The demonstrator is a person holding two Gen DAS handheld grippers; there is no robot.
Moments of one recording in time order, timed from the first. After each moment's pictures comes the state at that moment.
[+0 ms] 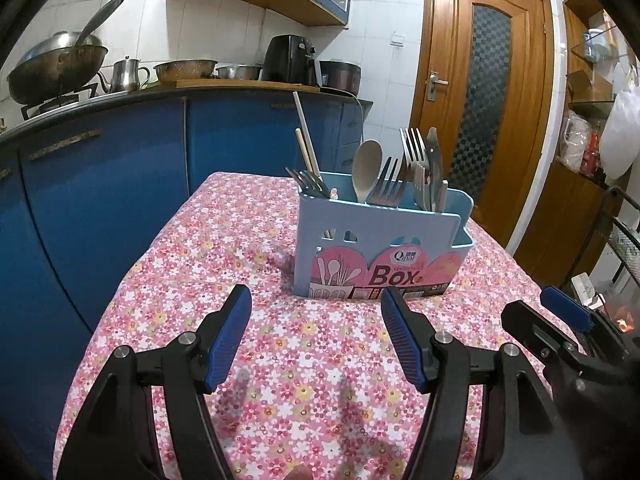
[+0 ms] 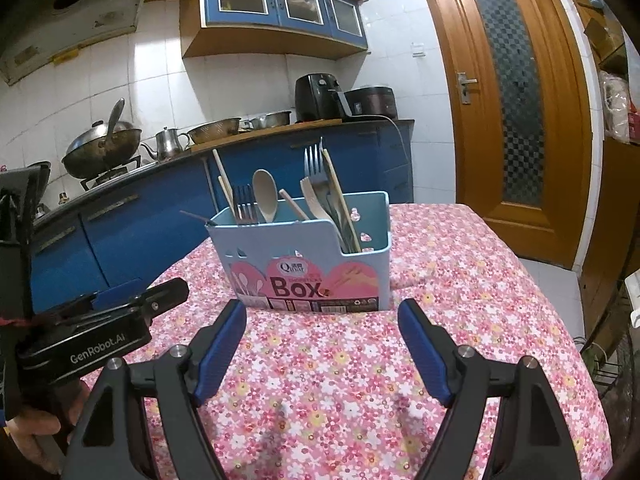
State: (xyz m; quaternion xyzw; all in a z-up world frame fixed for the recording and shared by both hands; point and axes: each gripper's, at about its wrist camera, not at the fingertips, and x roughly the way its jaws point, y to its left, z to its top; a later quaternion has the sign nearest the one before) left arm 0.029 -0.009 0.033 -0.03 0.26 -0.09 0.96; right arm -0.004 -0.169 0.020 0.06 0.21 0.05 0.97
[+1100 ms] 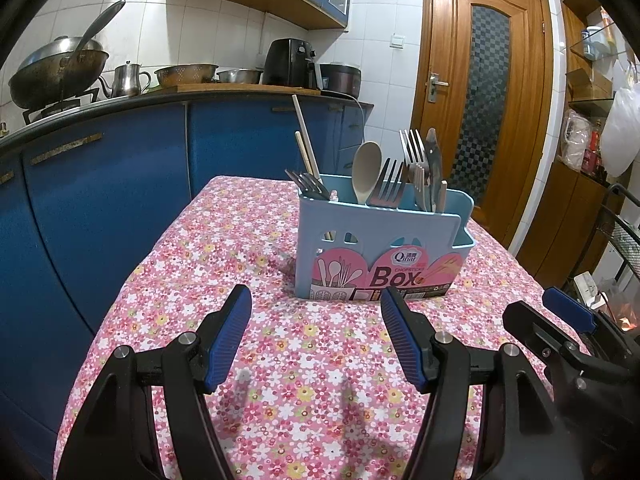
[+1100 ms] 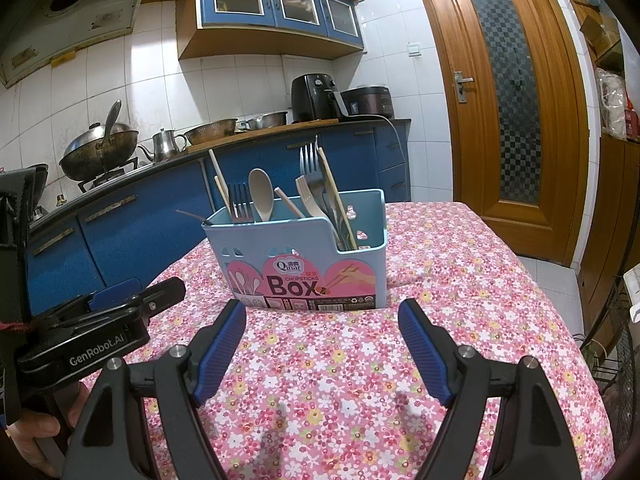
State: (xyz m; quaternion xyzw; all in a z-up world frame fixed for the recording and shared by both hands) left arm 0.028 -0.008 0.033 -0.03 0.26 -0.09 0.96; right arm -0.004 -0.169 0.019 0.06 0.21 0.05 0.97
